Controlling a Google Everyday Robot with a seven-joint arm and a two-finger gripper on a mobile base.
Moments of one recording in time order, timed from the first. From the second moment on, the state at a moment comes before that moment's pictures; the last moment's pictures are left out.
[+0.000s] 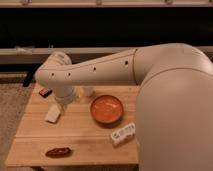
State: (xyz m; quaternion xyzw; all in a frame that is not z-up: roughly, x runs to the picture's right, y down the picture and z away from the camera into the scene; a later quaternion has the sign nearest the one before) arm -0.155 0.083 0.674 -0.25 0.14 0.44 0.85
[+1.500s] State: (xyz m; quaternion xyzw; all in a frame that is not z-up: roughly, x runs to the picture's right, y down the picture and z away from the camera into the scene) arm -0.135 0.086 0.664 -0.24 0.13 0.45 0.85
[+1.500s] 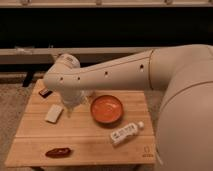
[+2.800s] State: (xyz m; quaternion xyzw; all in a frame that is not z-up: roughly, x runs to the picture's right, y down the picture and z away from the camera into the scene) arm -0.110 0.085 0.664 -0.24 0.12 0.46 0.85
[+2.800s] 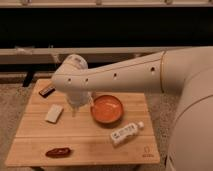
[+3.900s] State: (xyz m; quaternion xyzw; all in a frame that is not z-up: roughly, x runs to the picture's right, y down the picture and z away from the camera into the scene) arm -0.101 0.083 0.663 -0.23 0.12 0.47 0.85
